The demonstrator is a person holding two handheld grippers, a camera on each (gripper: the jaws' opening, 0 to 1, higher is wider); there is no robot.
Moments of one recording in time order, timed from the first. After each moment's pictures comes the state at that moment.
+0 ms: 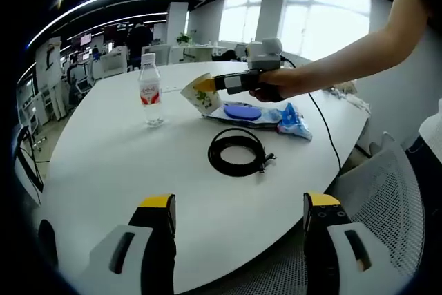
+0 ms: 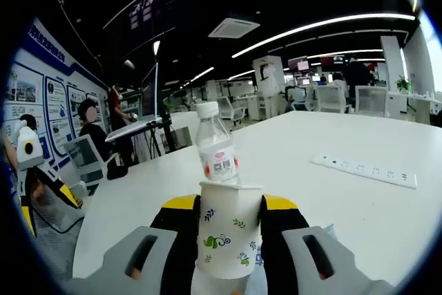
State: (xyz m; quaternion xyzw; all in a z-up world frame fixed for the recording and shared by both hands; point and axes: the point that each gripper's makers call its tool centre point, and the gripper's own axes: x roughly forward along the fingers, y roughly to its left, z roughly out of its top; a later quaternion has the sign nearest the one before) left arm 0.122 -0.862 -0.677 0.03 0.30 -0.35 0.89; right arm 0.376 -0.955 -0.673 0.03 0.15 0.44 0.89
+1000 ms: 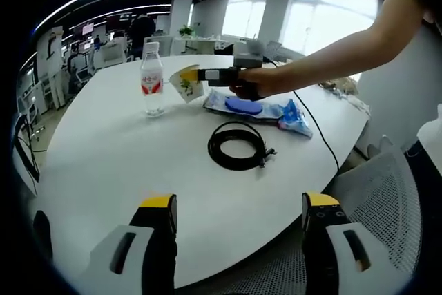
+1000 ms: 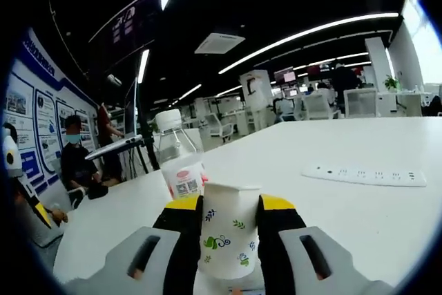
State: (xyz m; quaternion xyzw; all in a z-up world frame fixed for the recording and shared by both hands) left arm 0.121 -0.859 -0.686 0.02 0.33 -0.35 0.88; right arm 0.427 -0.939 -0.672 0.08 0.10 0.40 0.91
